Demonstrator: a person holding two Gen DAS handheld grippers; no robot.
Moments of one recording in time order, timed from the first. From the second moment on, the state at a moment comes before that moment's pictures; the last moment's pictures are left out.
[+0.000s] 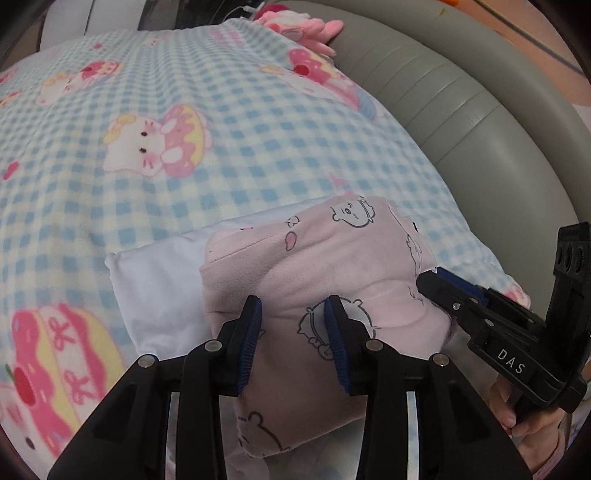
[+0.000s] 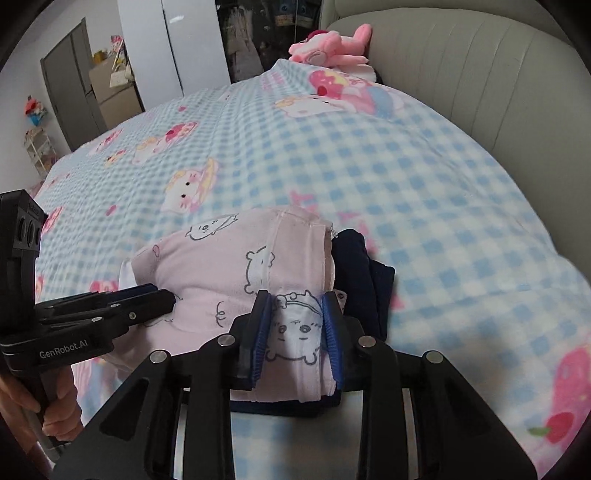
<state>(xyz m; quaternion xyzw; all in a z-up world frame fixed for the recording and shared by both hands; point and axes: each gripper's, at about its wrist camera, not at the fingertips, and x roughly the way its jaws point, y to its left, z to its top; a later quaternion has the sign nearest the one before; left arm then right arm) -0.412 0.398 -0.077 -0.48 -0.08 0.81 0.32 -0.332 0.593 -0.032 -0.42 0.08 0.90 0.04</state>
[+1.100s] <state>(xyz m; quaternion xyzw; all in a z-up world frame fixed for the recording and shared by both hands) -0.376 0.150 0.083 -0.40 -0.06 0.90 0.17 -0.303 0.411 0.074 -0.38 0.07 0.92 -0.03</state>
